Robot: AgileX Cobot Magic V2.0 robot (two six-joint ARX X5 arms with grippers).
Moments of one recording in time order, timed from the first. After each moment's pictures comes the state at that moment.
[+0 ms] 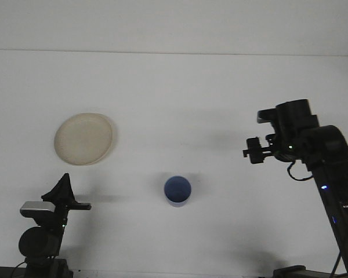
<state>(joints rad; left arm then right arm) -0.03 0.01 0.03 0.15 -0.03 -0.07 0.18 1.40 1.62 -1.31 -0.02 0.07</state>
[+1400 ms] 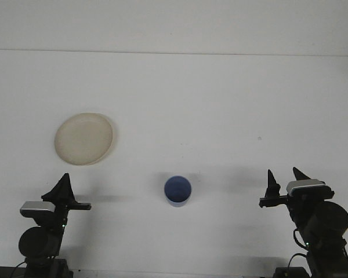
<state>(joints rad) -0.03 0.01 0.03 0.15 -0.03 -0.07 0.03 0.46 0.57 -0.38 -0.13 0.03</state>
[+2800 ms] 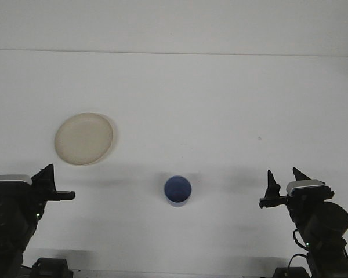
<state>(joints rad) -0.03 0.48 0.84 -0.55 -0.03 -0.07 0.03 0.46 0.57 -0.39 -0.13 0.03</state>
